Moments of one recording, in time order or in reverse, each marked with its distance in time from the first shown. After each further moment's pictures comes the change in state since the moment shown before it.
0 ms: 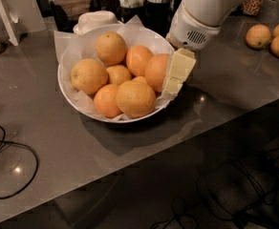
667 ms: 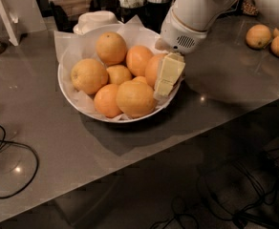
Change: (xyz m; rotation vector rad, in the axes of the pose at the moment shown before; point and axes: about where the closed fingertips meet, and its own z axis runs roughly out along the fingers) arm -0.013 -0.004 0.022 -0.038 -0.020 -0.052
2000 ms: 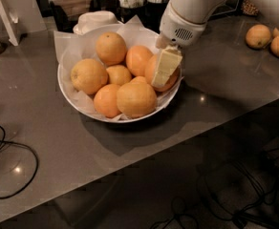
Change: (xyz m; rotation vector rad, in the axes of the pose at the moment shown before) arm 0.001 -0.021 -0.007 0.049 0.030 0.029
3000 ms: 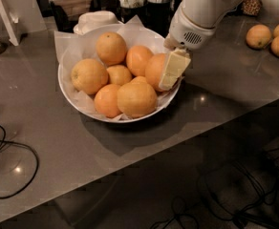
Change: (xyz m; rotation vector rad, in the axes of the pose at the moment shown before) arm 0.023 -0.004 -0.001 0.041 0.011 0.047
